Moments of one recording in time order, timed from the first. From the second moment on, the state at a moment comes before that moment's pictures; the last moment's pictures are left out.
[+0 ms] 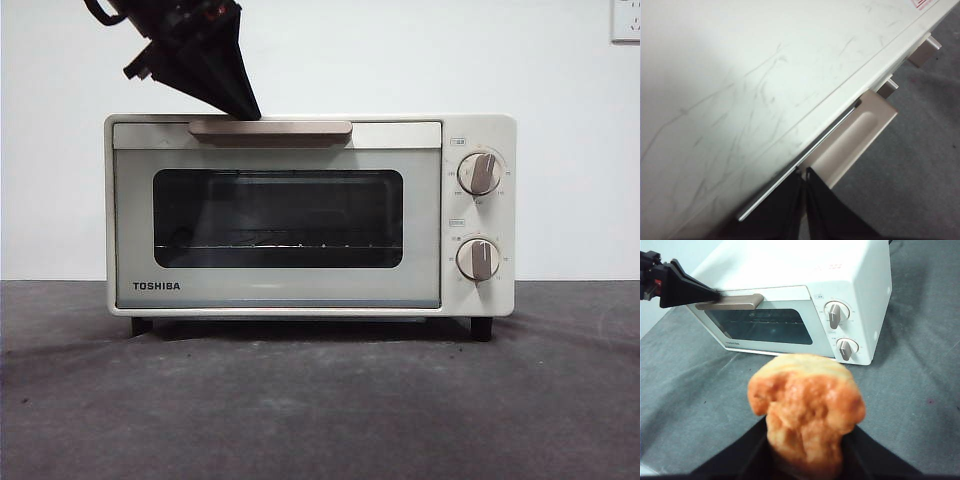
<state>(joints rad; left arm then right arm) -0.47 1.53 1.39 -0.64 0.32 0.14 0.27 0.37 0.83 -0.88 -0.29 0.29</state>
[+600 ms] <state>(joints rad) -0.49 1.54 1.41 -0.68 0.32 0.15 0.27 0.37 0.83 -0.88 -0.29 0.29</state>
